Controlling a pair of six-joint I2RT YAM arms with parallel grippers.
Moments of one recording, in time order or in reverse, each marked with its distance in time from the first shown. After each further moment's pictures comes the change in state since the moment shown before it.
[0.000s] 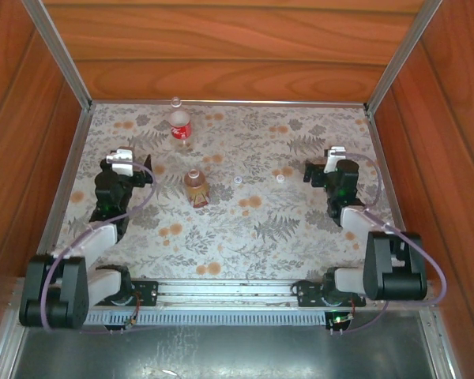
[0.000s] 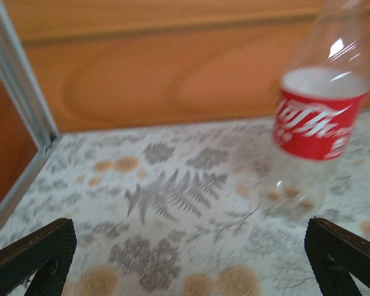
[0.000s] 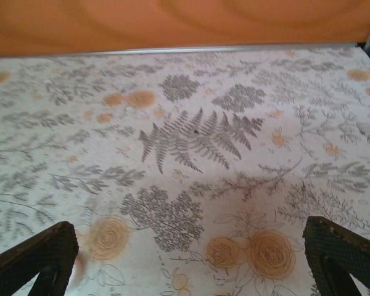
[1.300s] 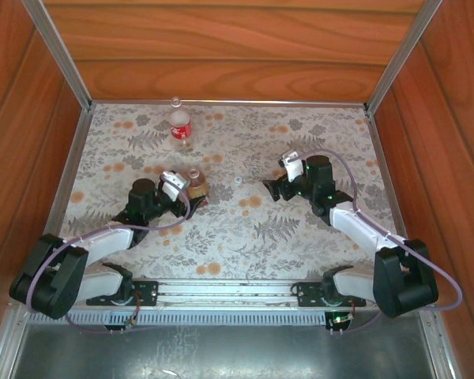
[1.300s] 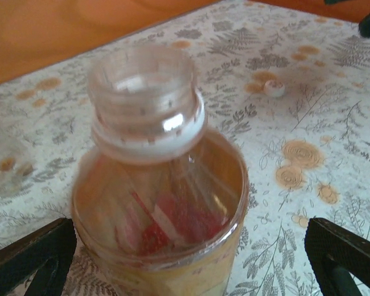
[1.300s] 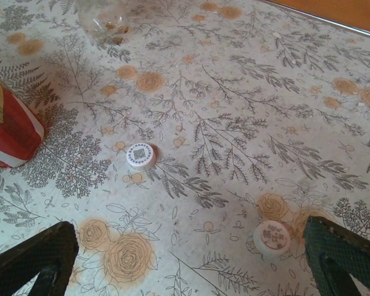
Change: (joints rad) left arm -0.335 0.149 -0.031 -0.065 0.391 0.094; right arm 0.308 -0.059 0.127 -0.358 -0.245 -0.201
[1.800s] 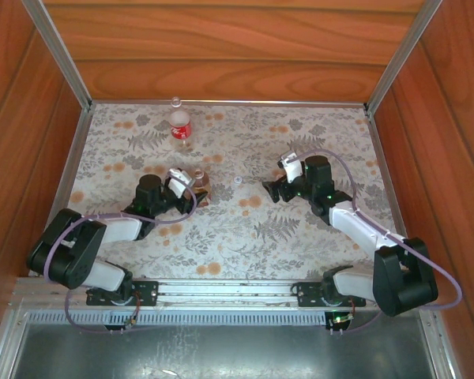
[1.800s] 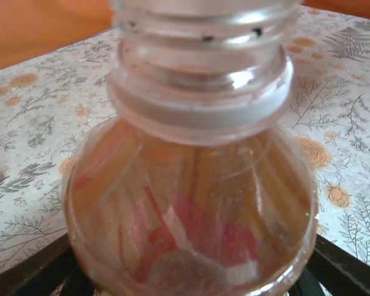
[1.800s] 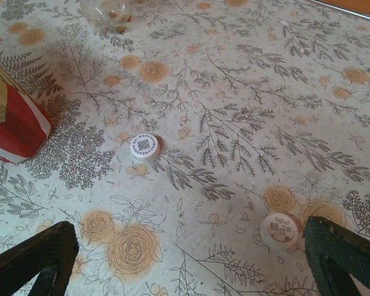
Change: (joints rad) left arm 0.005 0.196 0.051 0.133 0.051 0.010; right arm 0.006 0.008 0.003 -0.026 -0.001 -0.002
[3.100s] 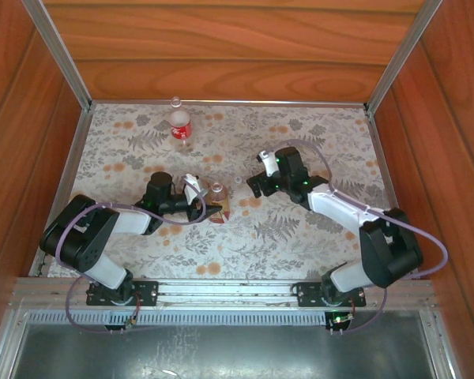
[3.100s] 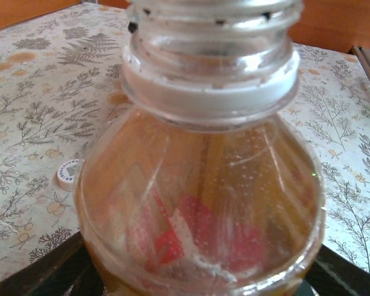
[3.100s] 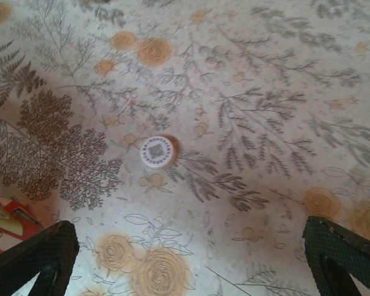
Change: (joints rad) left arm -0.067 0.129 0.068 0.020 0.352 0.052; right arm 0.196 0.226 0.217 -0.134 0.228 0.164
